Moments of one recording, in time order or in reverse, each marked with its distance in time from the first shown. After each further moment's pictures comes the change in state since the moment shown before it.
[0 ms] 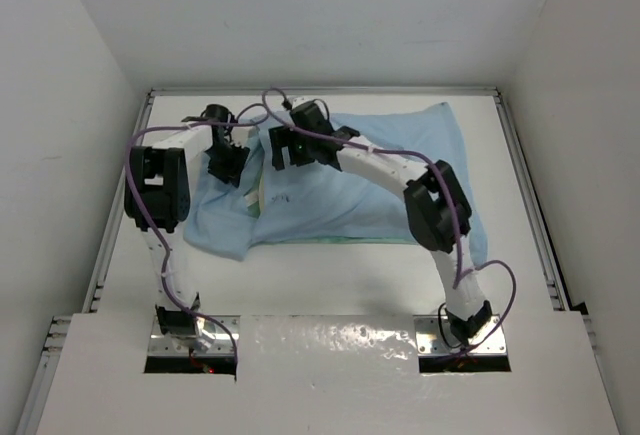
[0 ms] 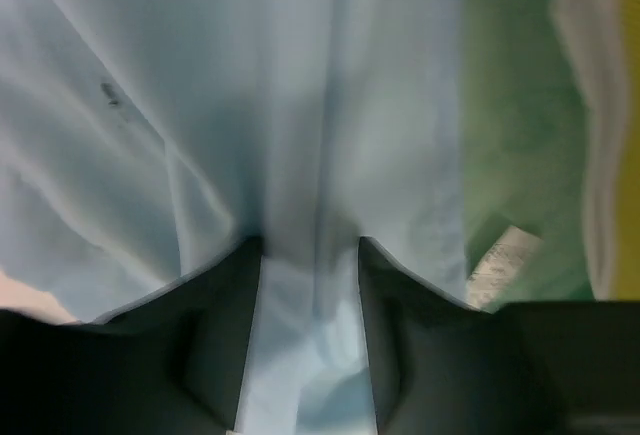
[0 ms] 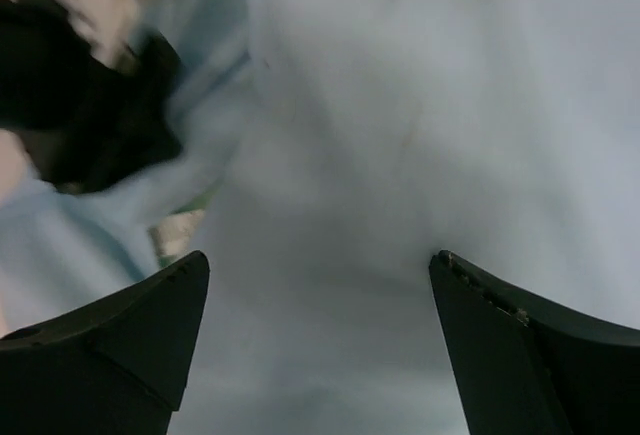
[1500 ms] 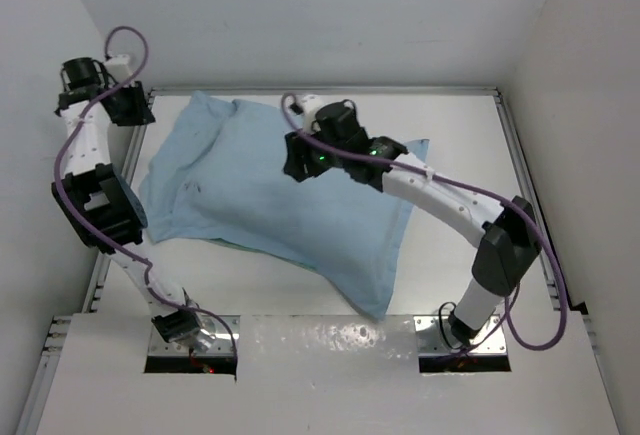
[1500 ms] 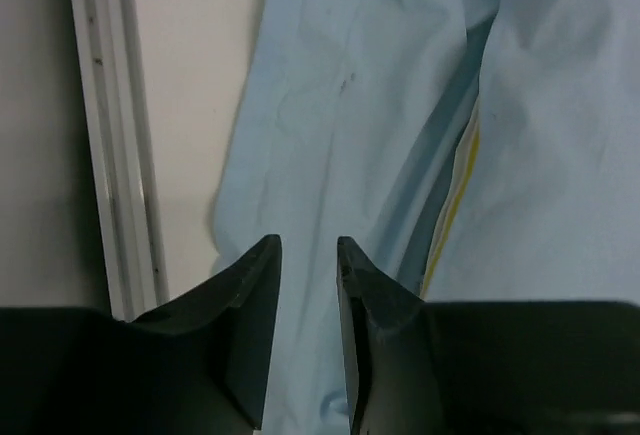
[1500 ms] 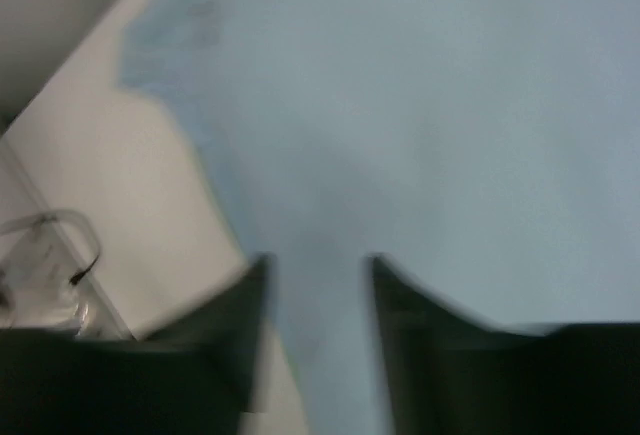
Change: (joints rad) left arm 0.521 -0.101 0.382 0.011 0.333 -0.072; right arm 0.147 -0.433 -0.255 -0.028 -0.146 -0.168
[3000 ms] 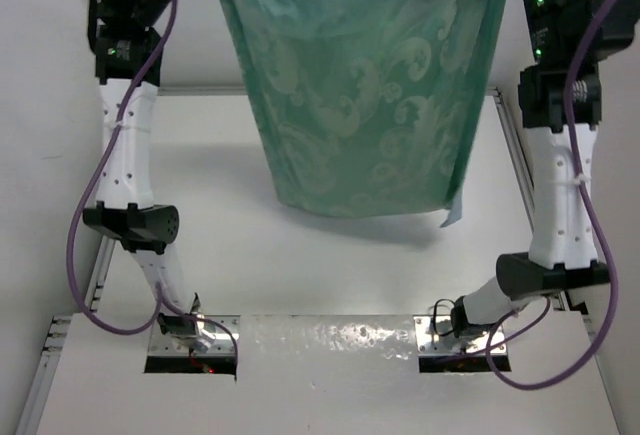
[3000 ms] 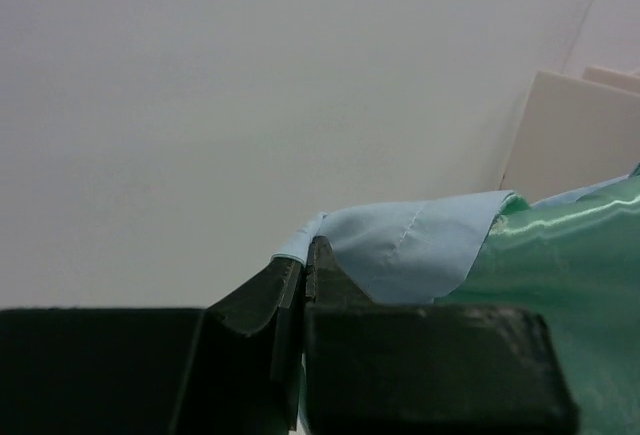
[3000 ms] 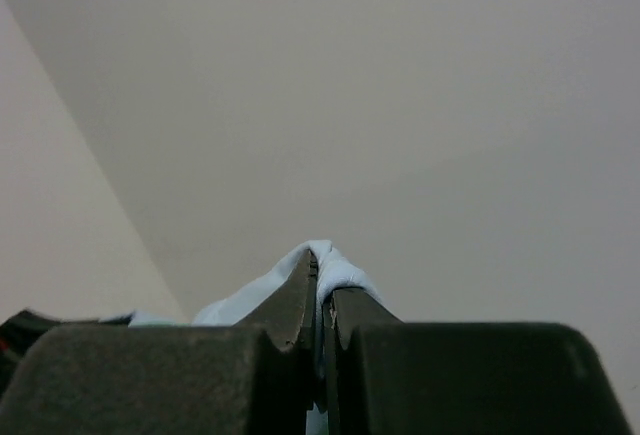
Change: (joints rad) left arm -0.505 -0.131 0.591 0.507 -0.026 -0.511; right arm -0.785 -0.156 0.657 0.290 -0.011 0.393
